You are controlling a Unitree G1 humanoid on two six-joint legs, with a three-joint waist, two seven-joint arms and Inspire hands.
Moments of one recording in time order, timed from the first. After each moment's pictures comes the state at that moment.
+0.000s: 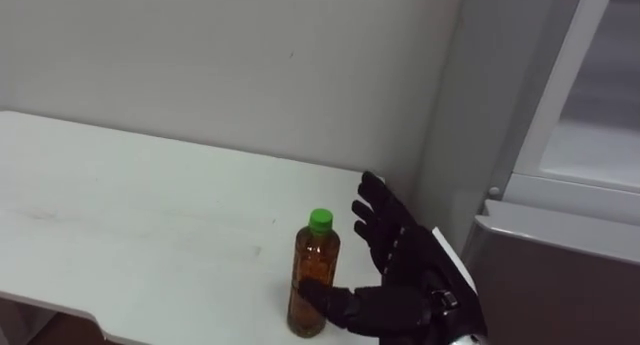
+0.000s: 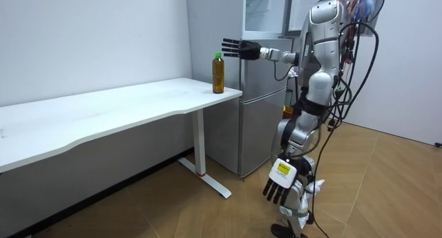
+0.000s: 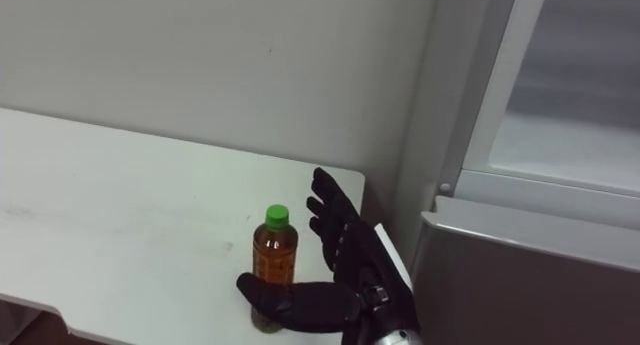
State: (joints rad) left arm 0.26 0.22 -0.04 1.12 0.13 0.03 0.16; right arm -0.10 -0.23 0.30 -0.09 0.43 -0.07 -0.07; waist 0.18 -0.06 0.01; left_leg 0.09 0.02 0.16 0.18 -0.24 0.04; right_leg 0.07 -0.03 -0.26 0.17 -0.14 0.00
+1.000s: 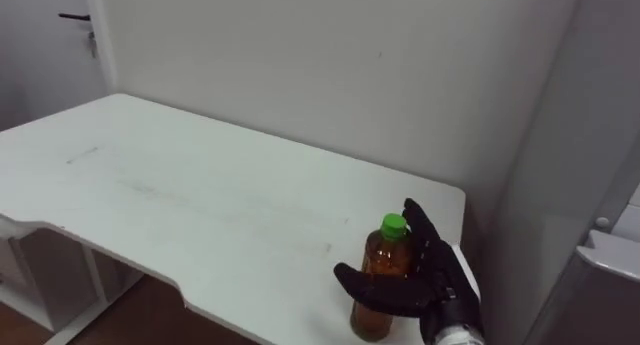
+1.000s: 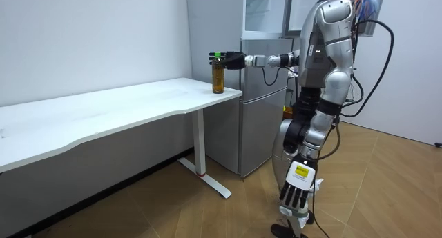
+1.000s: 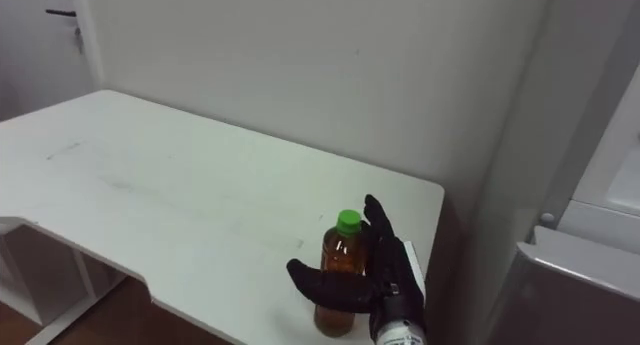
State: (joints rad) left arm 0.31 0.19 -0.04 1.04 0.17 0.09 0.14; right arm -0.30 -0.21 0.34 0.29 0.43 -0.11 -0.34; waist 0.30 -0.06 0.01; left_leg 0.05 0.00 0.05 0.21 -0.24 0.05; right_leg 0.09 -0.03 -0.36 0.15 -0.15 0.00
